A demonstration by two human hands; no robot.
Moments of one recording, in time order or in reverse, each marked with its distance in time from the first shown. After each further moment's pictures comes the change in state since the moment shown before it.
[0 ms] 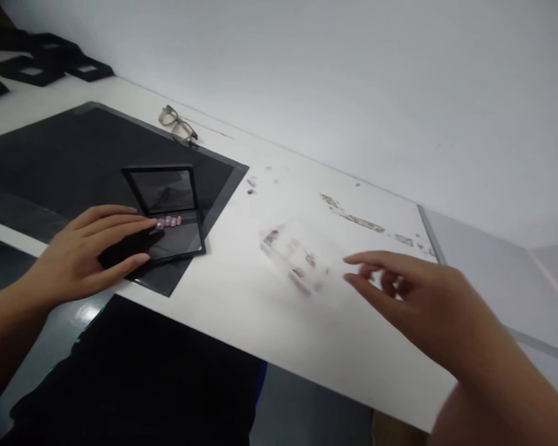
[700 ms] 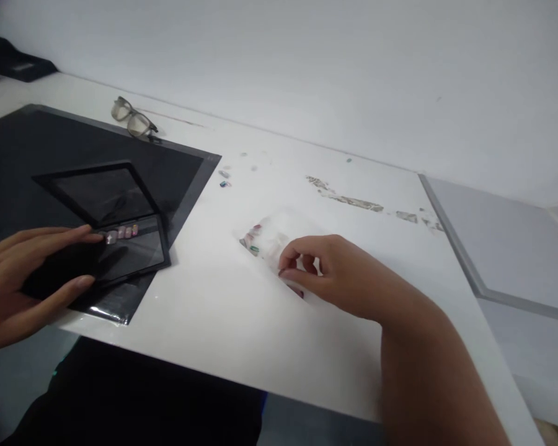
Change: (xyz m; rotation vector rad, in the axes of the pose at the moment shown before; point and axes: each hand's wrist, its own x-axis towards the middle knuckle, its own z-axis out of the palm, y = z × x) left_hand -0.002 -0.005 0.003 -0.034 0.050 -0.079; right_hand 0.047 -0.022 0.042 0.304 -0.532 -0.058
